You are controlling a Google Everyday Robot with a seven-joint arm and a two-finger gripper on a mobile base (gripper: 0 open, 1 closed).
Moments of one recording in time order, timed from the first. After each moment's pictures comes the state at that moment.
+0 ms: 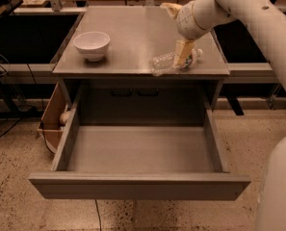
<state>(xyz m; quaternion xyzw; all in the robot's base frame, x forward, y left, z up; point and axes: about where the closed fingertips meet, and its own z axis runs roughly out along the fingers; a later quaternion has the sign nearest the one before) 0.765 -0.097 0.919 -0.76 0.50 -0.10 0.40</state>
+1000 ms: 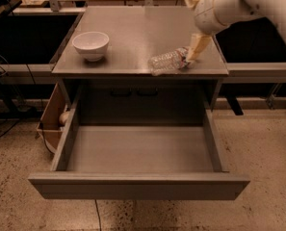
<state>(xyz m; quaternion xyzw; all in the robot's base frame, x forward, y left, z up) 0.752 -0.132 0.952 -0.73 0.50 -0.13 0.44</state>
